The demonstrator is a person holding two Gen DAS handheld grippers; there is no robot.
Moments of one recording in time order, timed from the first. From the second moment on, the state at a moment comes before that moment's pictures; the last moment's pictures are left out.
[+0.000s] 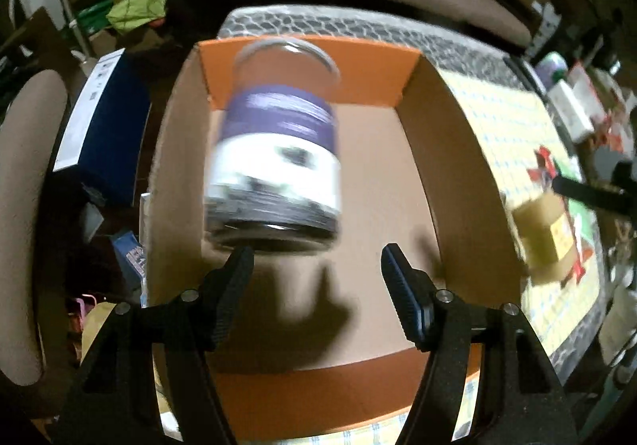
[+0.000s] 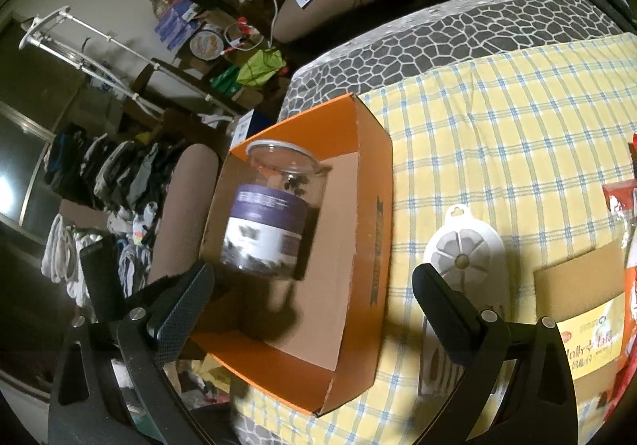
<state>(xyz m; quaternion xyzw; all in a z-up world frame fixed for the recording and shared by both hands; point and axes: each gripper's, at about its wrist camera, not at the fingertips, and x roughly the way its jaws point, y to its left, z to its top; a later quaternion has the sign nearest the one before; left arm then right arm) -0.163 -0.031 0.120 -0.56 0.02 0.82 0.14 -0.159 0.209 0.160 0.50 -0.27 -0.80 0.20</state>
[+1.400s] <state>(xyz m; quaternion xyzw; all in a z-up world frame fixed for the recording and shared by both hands) -0.150 0.013 0.131 -0.54 0.00 0.82 0.17 -0.151 0.230 0.152 0.51 -0.25 -0.80 0.18</state>
